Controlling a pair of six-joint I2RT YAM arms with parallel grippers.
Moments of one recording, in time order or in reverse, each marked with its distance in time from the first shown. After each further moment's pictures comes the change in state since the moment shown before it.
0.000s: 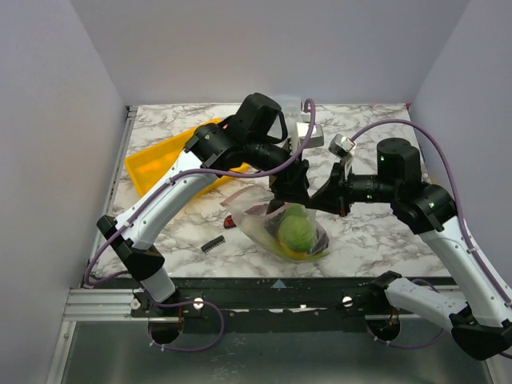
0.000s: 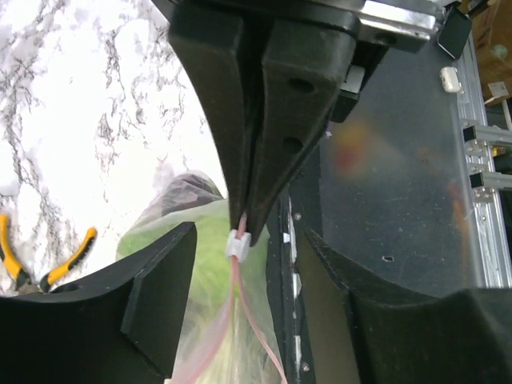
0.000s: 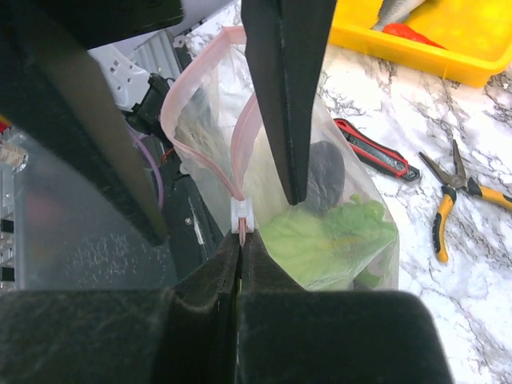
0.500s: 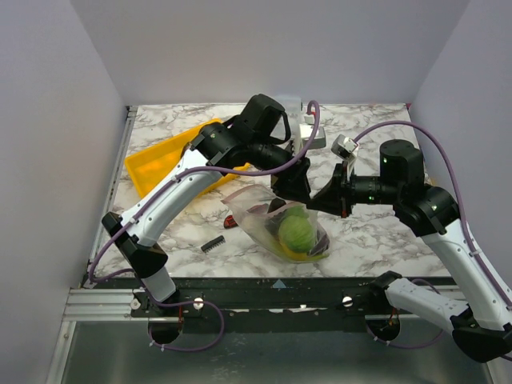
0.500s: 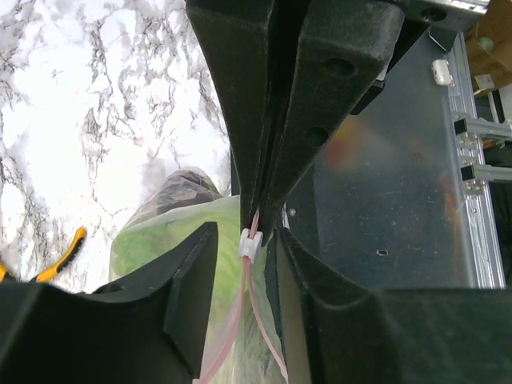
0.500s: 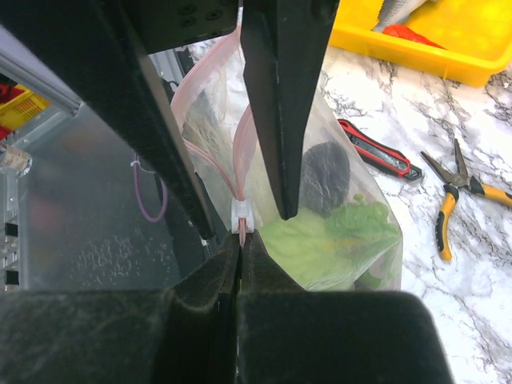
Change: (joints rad) left arm 0.003 0.043 0.030 -0.011 0.034 0.018; right arm 0.000 -0.026 -0.013 0.010 0.002 0.025
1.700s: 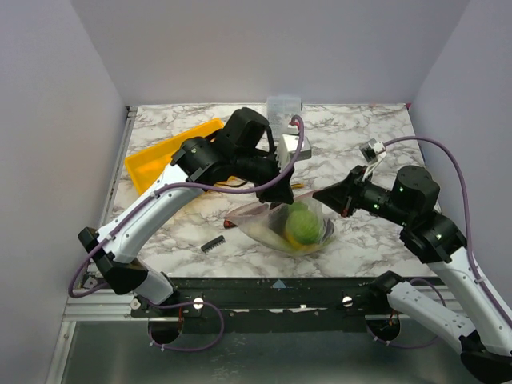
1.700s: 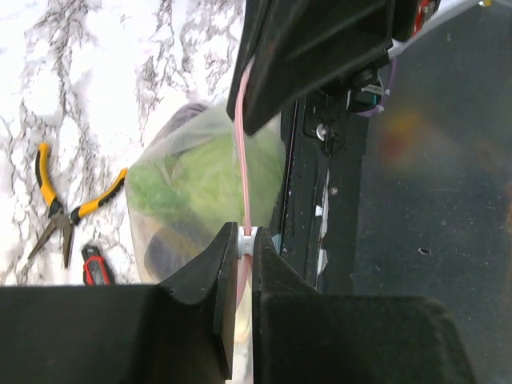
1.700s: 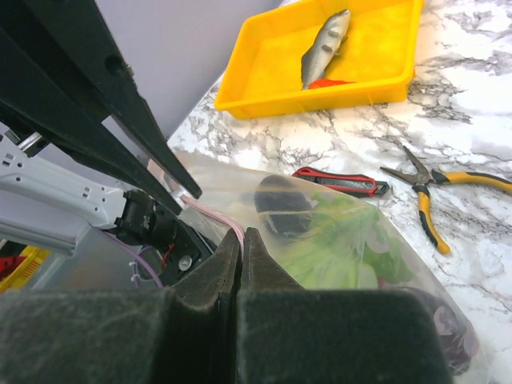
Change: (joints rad) left arm -0.006 -0.134 -0.164 0.013 -0.201 -0.005; right arm 0.013 -0.207 -0.235 0.278 0.346 0.374
